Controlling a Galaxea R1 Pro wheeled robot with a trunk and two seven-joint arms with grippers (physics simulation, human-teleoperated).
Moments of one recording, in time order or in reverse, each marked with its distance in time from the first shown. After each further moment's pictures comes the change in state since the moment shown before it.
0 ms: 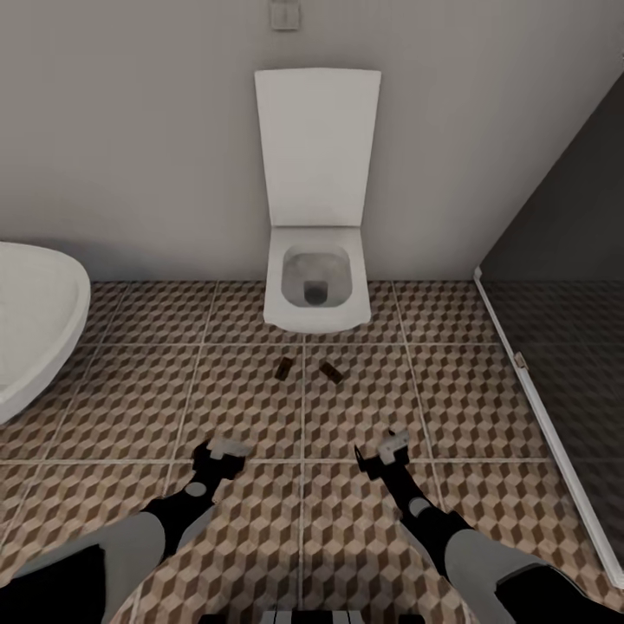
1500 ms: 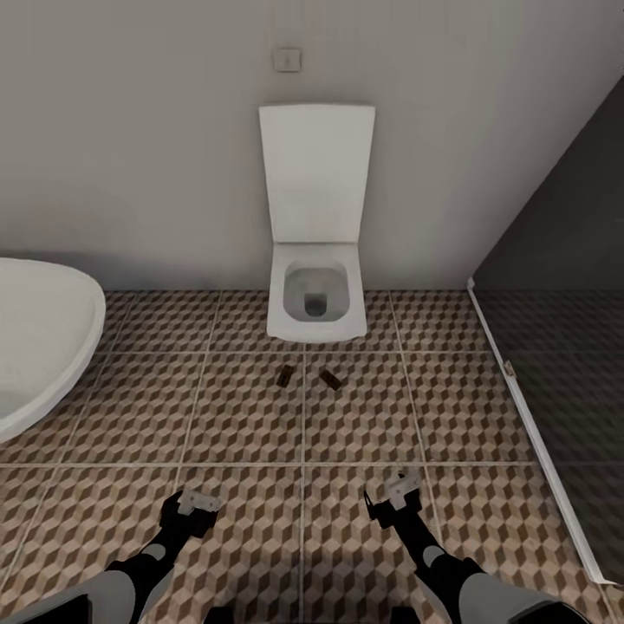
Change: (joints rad) left arm 0.146 0.018 0.001 0.201 0.069 -0.156 -0.197; right arm 0.099 -0.016 -0.002 0.081 -0.001 -0.027 0.003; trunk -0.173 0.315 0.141
